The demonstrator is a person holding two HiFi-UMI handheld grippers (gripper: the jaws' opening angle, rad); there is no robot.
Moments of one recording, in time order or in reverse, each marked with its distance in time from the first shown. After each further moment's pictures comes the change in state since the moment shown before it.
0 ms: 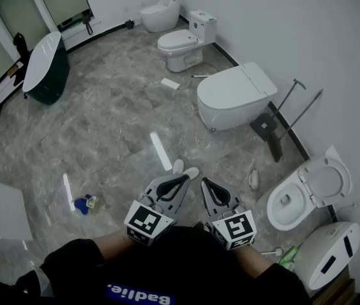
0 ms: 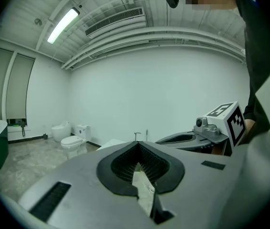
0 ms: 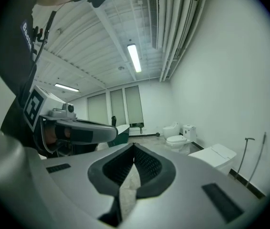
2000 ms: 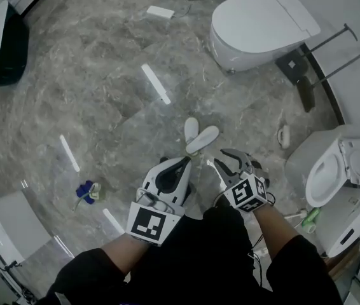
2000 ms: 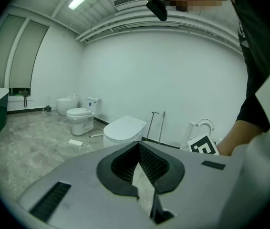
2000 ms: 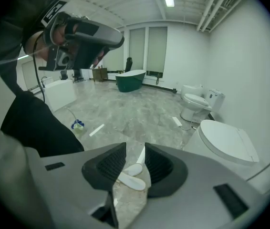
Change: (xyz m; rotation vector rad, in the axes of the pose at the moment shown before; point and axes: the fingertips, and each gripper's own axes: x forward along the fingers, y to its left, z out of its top) left arm 0.133 0.268 -0.228 -0.182 0.131 0.021; right arm 0.290 -0.113 -0.345 -0.311 0.622 0.174
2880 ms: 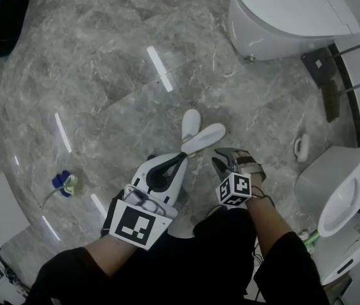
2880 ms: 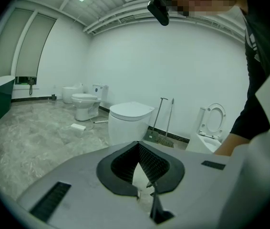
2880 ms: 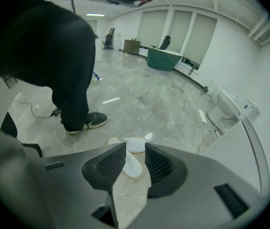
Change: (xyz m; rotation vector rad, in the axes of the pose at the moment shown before) left arm 0.093 0.048 -0.189 -0.043 0.049 0.058; right arm 0.215 0.022 -0.222 -0.421 0.191 0.110
